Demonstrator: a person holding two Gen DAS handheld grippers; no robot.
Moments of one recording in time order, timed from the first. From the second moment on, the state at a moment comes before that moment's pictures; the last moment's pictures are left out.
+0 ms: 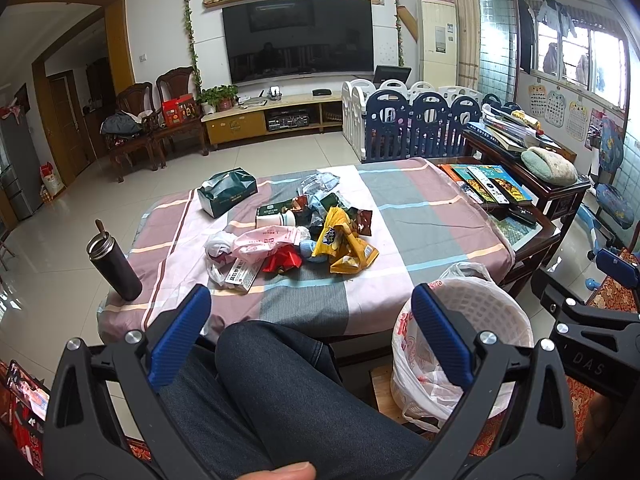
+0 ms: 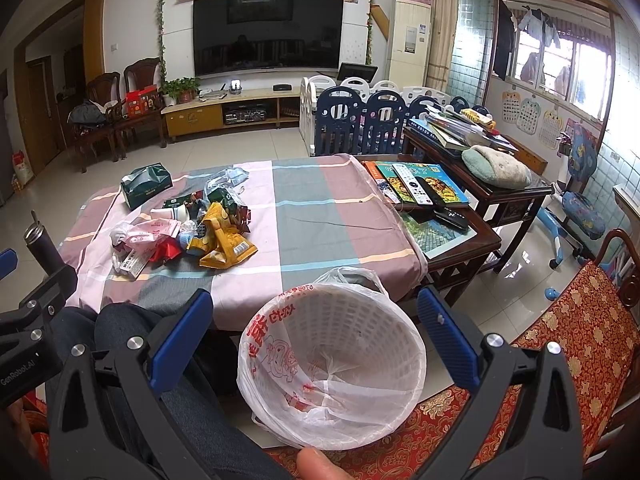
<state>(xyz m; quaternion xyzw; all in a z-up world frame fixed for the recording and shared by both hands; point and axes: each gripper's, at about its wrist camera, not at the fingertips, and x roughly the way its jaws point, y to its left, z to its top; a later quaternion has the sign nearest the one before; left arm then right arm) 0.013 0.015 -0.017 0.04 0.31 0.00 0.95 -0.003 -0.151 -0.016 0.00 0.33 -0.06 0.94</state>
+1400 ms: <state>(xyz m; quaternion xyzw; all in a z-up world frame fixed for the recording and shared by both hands) 0.049 0.120 -0.031 -0.02 0.31 0.15 0.94 0.048 -0.168 -0.056 -0.01 0.39 -0.06 0.92</state>
